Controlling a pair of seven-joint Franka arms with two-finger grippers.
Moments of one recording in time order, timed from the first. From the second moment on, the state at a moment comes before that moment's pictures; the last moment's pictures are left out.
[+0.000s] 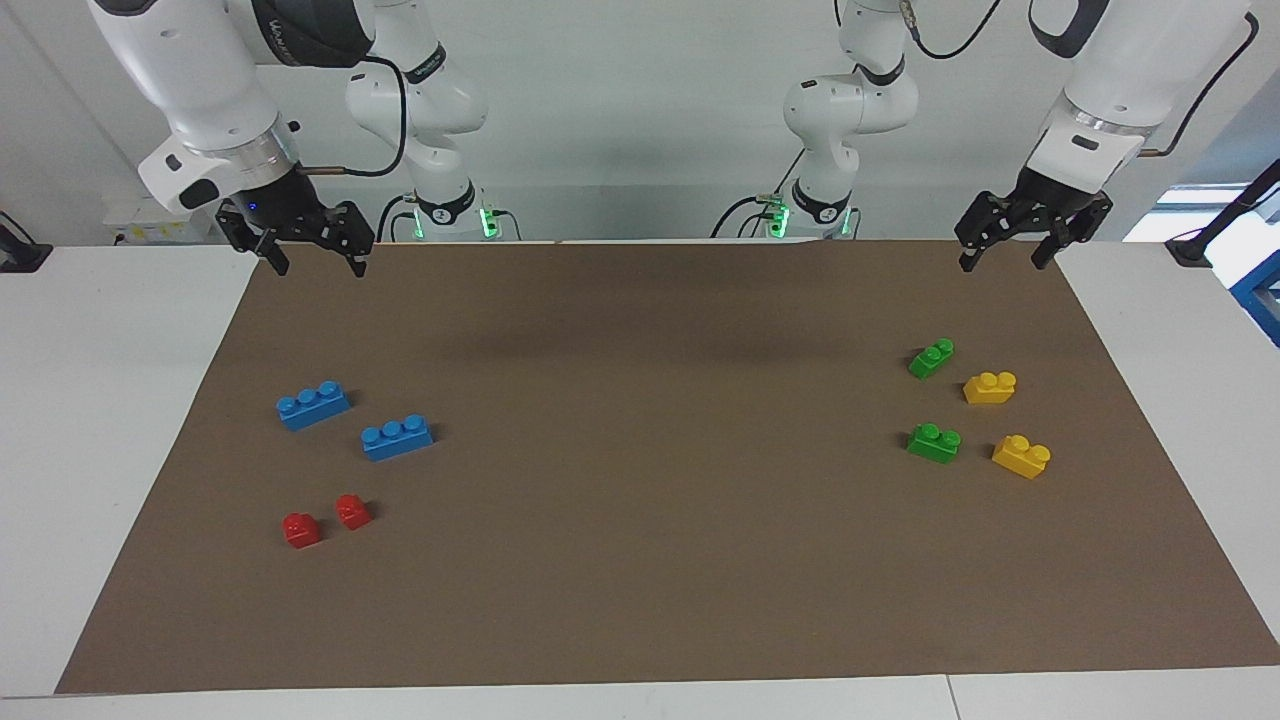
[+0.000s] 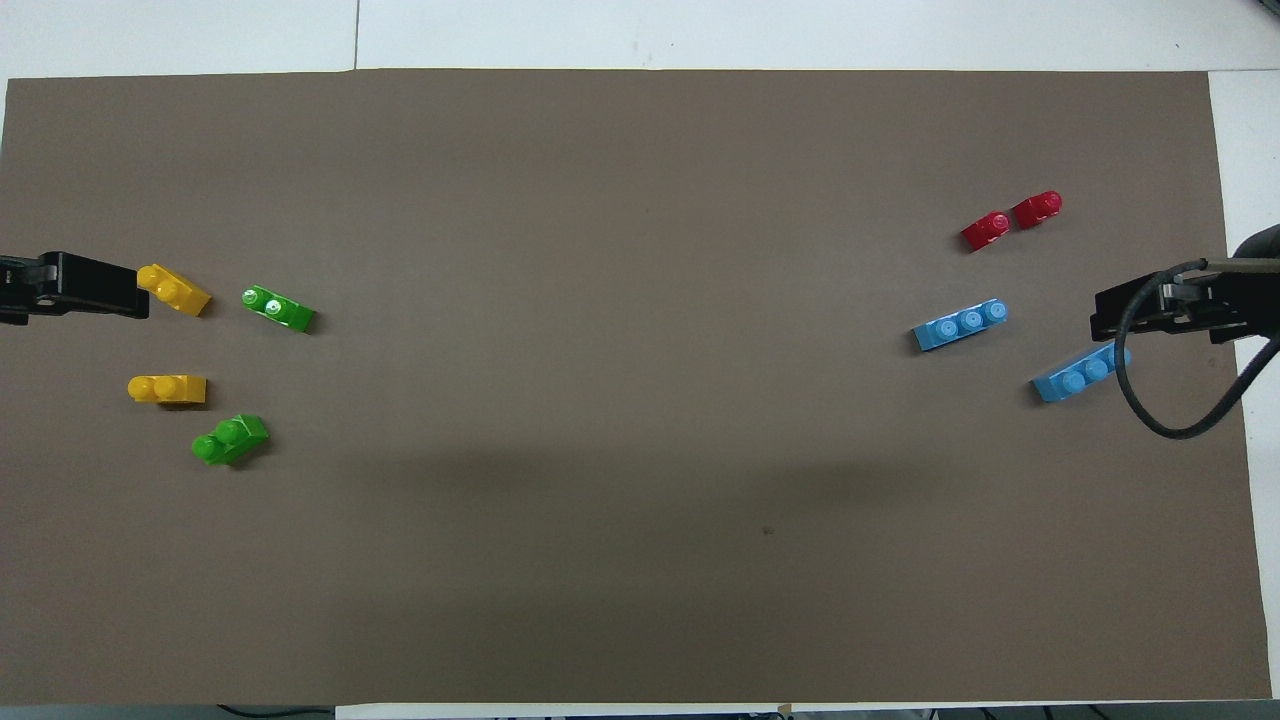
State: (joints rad) left arm 0.03 -0.04 -0.08 -1.59 -0.01 1.58 -0.02; right arm -0.05 -0.04 0.06 -1.64 -0.01 1.54 0.06
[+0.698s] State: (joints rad) left arm 0.05 -0.04 -0.08 -1.59 -0.03 1.59 -0.02; right arm -0.08 -0.04 0.05 -1.66 0.05 1.59 0.34
